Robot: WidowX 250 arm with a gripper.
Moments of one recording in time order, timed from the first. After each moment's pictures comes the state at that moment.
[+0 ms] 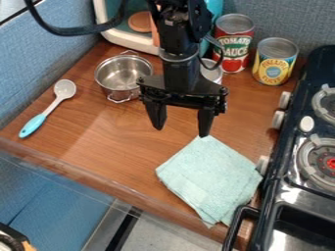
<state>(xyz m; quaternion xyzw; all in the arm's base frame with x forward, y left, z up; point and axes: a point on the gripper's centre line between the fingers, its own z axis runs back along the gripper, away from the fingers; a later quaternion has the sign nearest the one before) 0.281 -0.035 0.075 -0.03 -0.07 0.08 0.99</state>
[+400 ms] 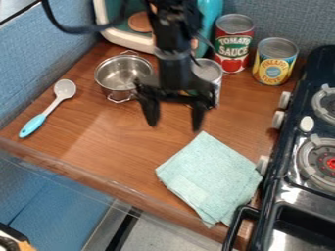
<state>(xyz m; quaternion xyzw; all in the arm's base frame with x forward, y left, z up) 0.299 0.000 0.065 -0.03 -0.04 0.13 0.99</state>
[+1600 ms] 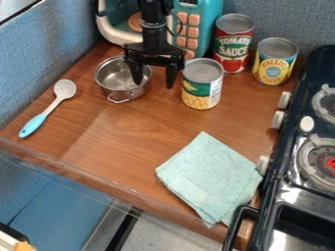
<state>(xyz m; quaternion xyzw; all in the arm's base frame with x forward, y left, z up) 0.403 0.089 0.018 0.02 -0.02 0.15 0.99</state>
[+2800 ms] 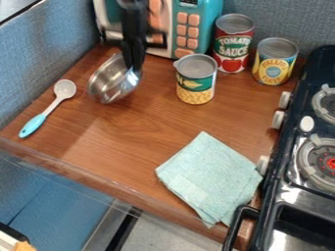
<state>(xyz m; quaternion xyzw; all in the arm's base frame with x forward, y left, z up) 0.378 0.108 0.076 0.03 -0.06 0.19 0.98</state>
